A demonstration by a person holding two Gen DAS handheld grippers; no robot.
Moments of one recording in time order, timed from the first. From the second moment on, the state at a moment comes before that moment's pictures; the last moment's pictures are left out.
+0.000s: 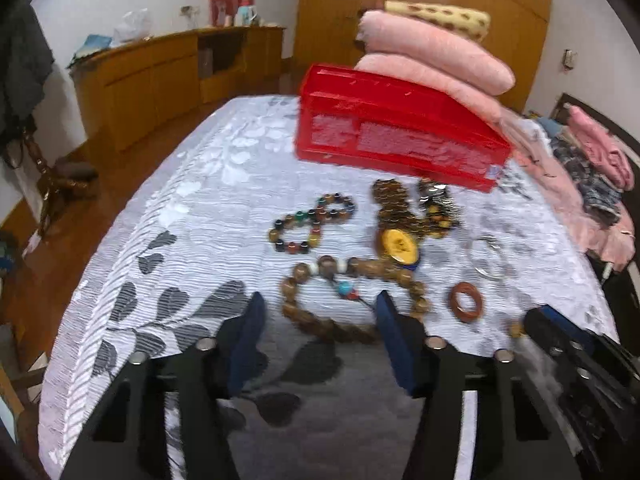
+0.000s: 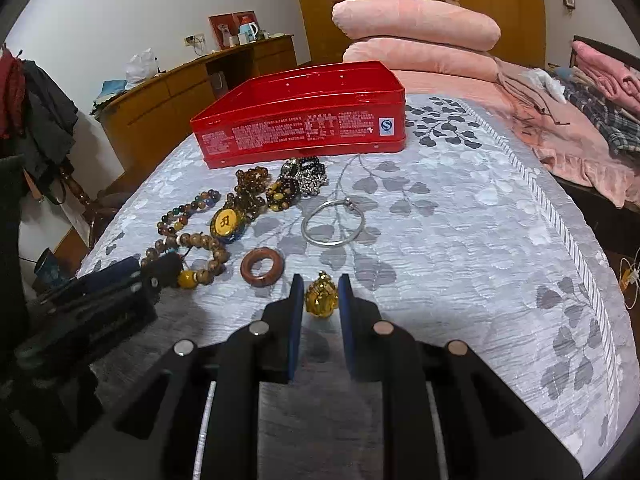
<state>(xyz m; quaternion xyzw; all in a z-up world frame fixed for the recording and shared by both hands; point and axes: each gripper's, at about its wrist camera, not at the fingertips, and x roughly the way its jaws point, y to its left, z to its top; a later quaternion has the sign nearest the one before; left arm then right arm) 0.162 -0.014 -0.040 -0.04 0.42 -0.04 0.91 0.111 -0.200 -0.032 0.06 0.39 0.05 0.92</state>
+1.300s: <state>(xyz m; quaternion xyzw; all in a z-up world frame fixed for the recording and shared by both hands) 0.188 -0.019 0.027 -0.07 0.31 -0.09 0.94 0.180 -0.204 0.014 0.05 0.34 0.06 0.94</state>
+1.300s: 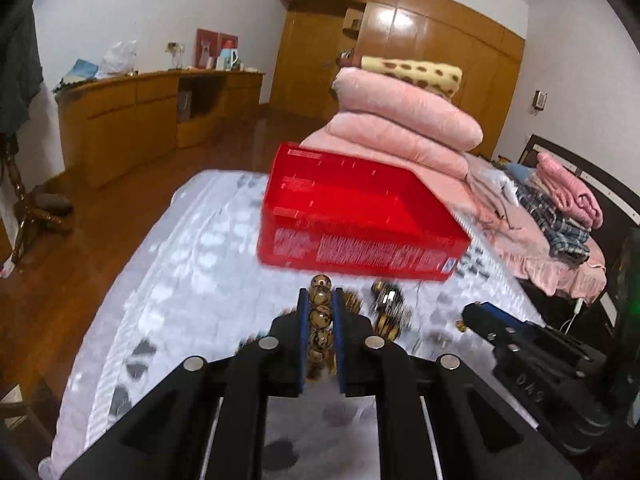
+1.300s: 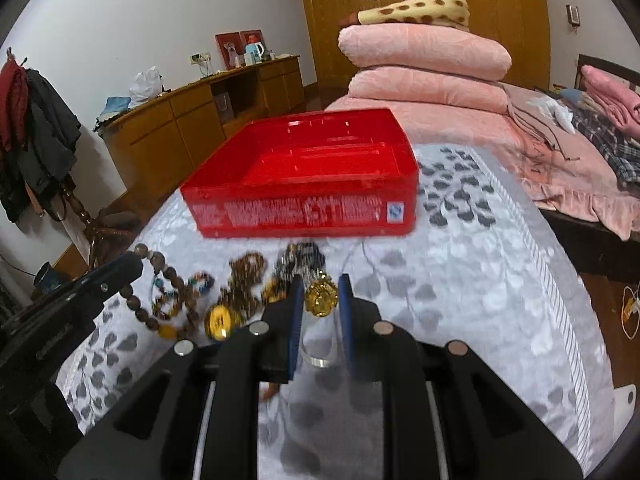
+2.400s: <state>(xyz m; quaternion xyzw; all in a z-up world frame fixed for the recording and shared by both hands) 0.300 -0.034 0.066 -0.08 0.28 -0.07 0.95 0.294 -0.232 0.044 0.08 0.32 0.04 0.94</state>
